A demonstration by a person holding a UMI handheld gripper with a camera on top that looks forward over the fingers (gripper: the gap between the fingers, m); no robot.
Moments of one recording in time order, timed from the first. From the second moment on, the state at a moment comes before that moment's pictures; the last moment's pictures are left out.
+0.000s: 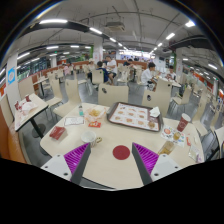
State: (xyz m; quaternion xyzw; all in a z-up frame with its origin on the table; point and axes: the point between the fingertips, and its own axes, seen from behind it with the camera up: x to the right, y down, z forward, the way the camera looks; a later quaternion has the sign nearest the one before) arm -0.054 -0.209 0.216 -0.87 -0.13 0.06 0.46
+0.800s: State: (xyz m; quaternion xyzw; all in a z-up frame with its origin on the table) arm 0.198 -0.078 0.057 -0.87 -0.01 0.00 0.50
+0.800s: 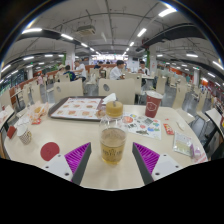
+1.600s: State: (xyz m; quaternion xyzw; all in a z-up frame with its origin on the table) arm 0.180 -0.020 0.118 -0.83 -0.04 -0.13 0.55
